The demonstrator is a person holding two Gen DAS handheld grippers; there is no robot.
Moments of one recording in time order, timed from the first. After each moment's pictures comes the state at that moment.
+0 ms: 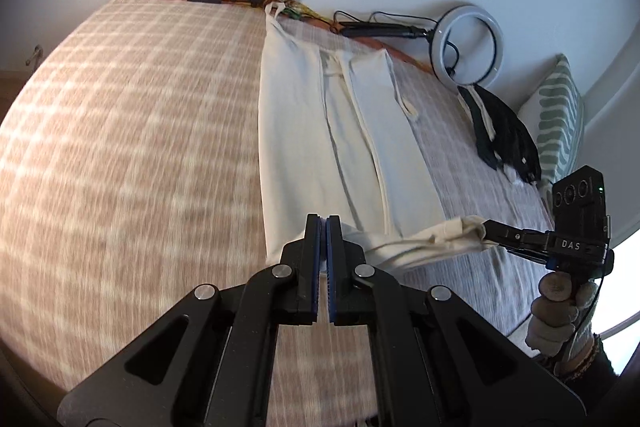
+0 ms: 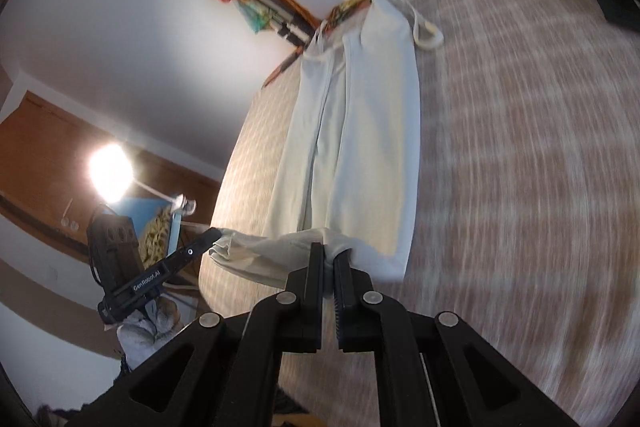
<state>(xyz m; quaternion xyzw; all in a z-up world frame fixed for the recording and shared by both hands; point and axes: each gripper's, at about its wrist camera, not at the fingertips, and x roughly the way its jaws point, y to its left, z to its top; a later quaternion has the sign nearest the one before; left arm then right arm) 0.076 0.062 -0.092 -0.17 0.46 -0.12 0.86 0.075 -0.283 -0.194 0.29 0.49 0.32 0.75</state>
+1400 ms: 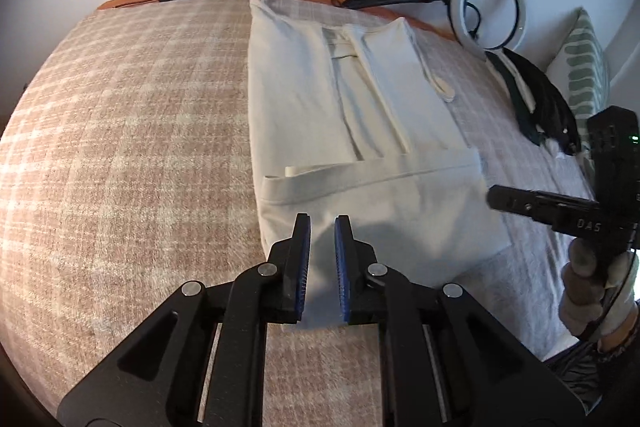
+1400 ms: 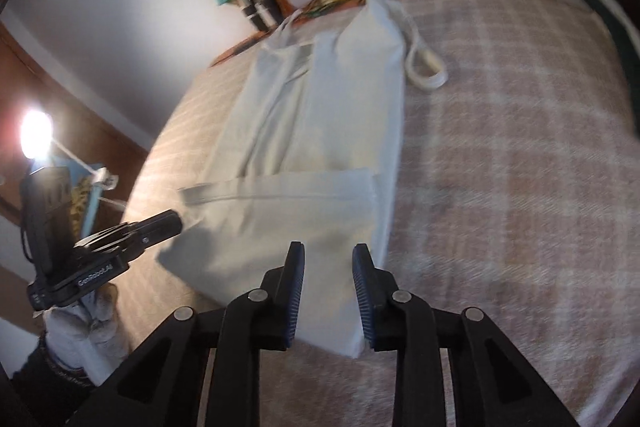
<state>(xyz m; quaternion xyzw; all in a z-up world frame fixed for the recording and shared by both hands) 0.135 0.037 -0.128 -0.08 0.49 -0.12 0.86 0.142 -0.236 -0.199 0.13 0.51 0.25 0.81</state>
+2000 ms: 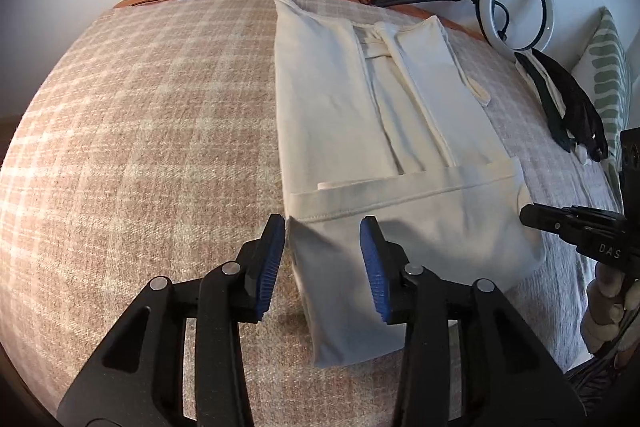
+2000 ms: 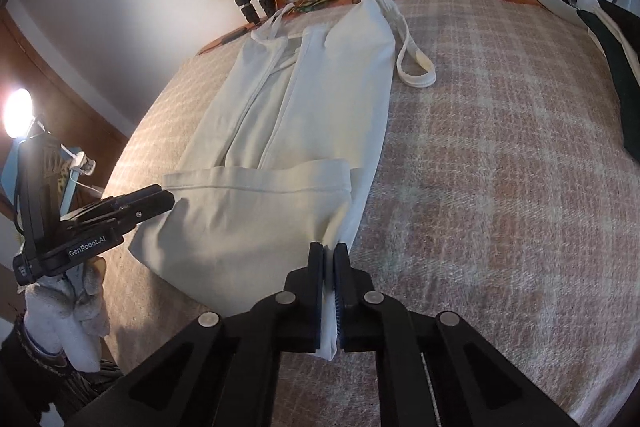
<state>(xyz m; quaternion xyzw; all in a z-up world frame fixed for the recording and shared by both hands) 0.150 0.043 -0.141 -0.06 0.49 -0.09 0.86 0.141 -0.233 -0.207 0.09 0.51 0.24 0.82</state>
